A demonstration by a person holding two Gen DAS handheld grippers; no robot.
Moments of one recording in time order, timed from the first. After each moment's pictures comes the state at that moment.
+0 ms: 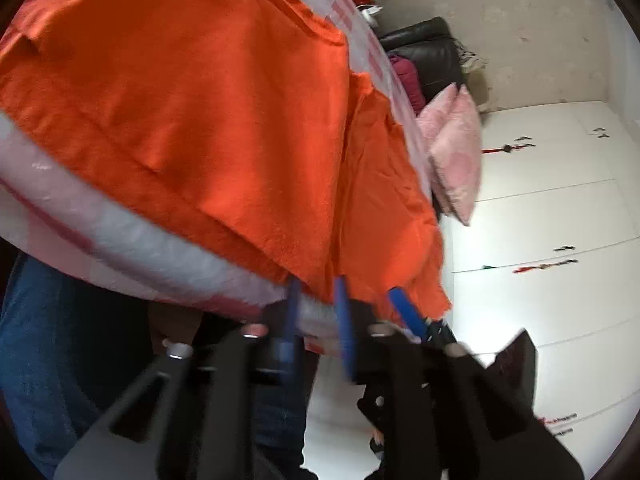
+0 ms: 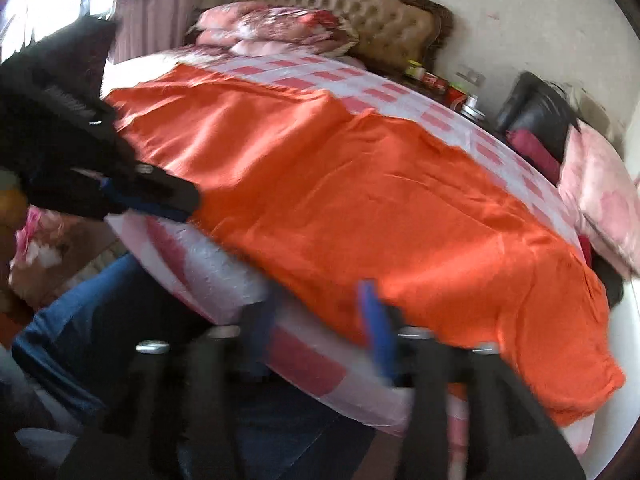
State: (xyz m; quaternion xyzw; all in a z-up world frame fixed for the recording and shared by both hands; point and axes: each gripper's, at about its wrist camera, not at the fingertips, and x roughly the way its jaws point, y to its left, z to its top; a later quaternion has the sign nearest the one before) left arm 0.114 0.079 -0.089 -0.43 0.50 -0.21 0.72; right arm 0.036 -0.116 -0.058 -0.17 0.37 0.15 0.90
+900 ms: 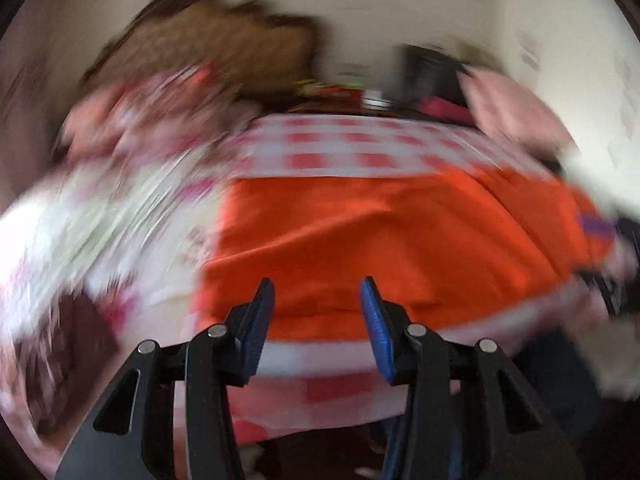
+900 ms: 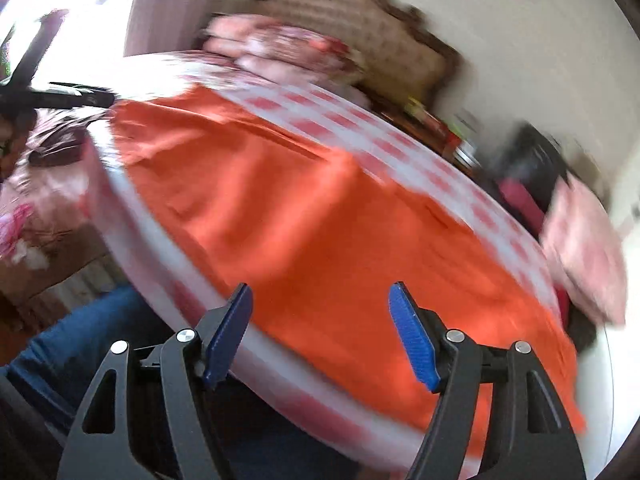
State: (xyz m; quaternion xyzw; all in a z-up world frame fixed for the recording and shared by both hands) left arm 0.070 0.210 -0.037 0.05 0.33 -0.10 0.94; right arm 0.042 -0.026 -0.036 -0.26 0.30 0.18 0.90
